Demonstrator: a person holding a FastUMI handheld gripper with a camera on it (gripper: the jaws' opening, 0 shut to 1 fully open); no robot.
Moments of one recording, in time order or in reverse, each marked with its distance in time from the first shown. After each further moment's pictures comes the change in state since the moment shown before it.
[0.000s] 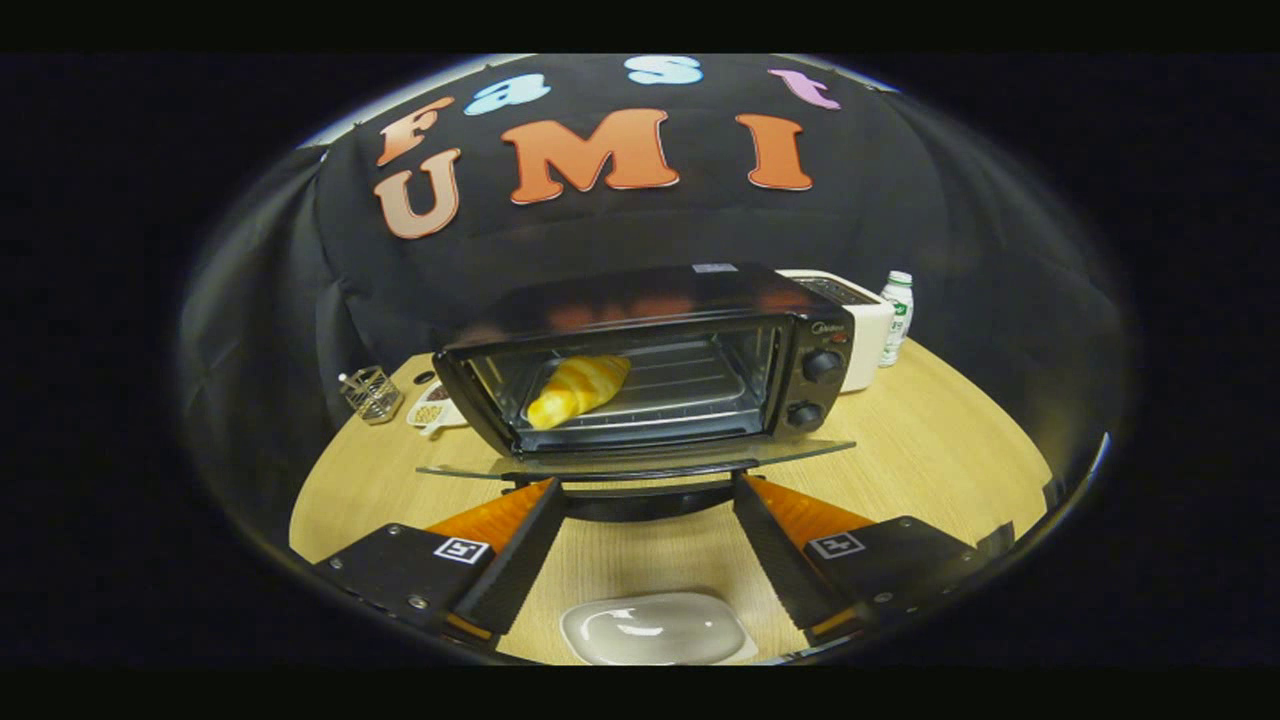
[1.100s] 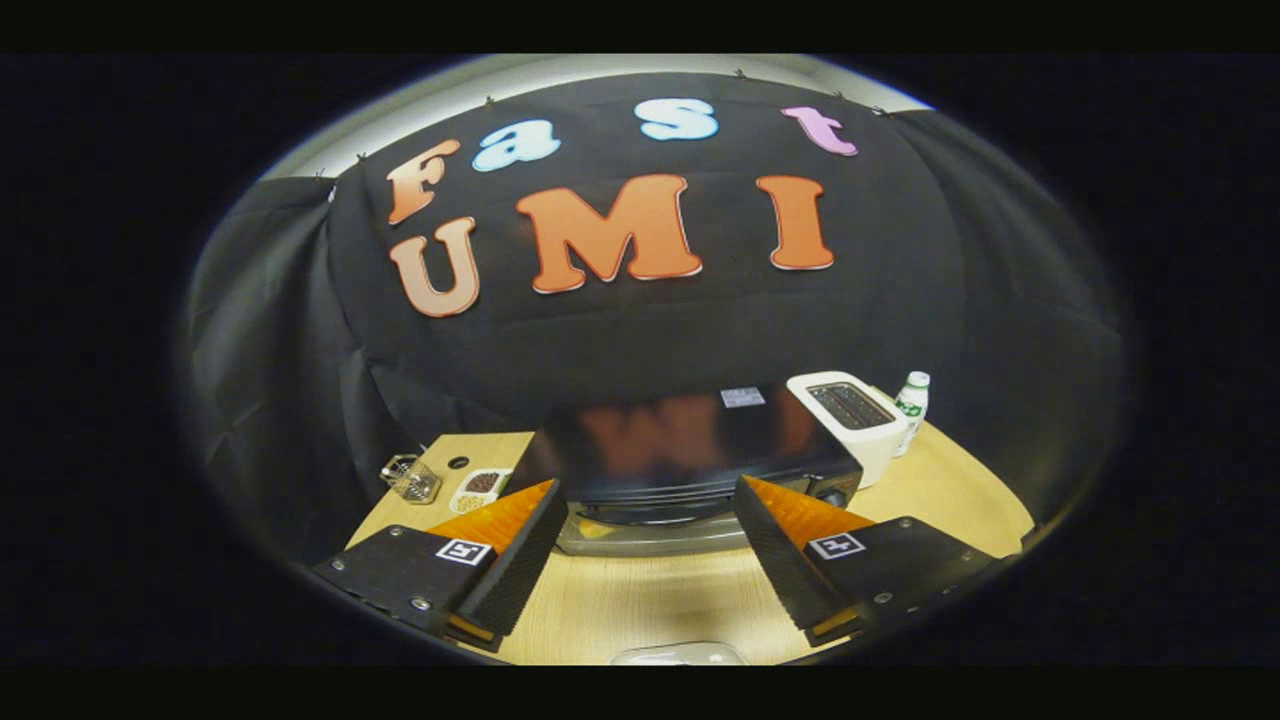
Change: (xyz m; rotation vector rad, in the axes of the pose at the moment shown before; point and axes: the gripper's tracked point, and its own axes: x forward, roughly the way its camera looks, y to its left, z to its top) arm -0.041 0.026 0.153 0.011 -0.227 0.055
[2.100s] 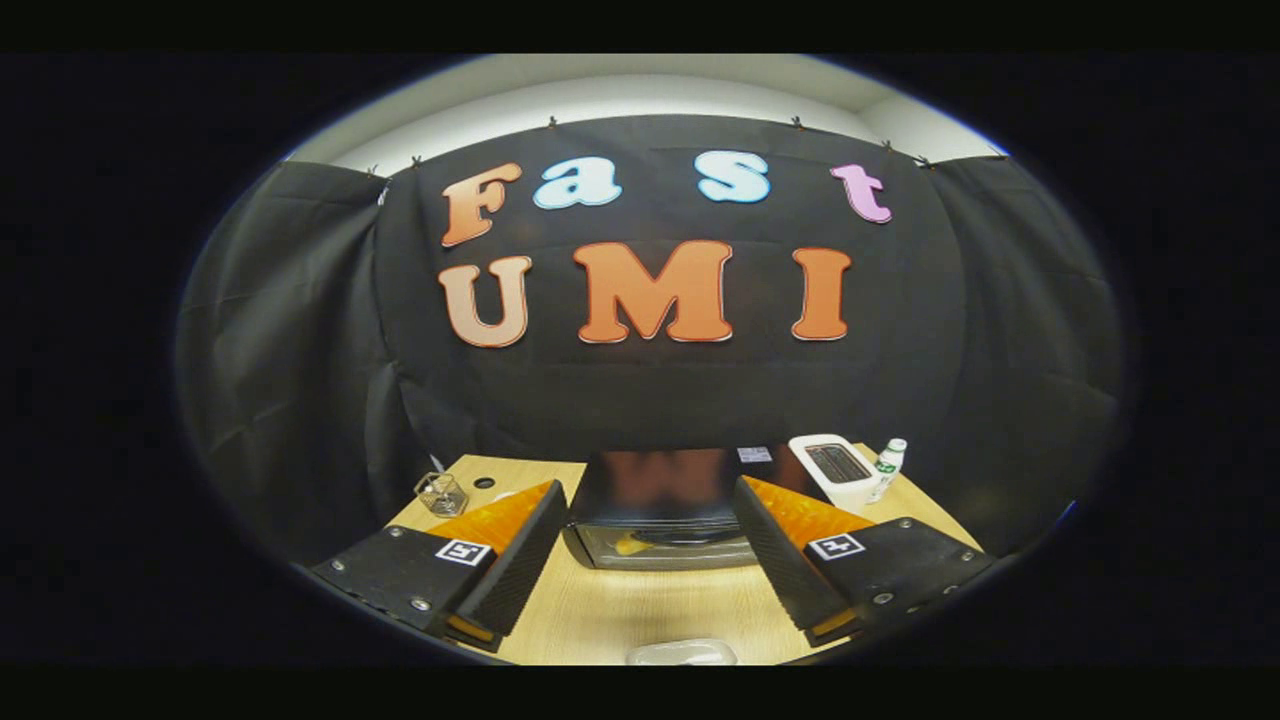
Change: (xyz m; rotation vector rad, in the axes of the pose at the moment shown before) arm -0.072 0.055 0.055 -0.104 -0.110 0.003
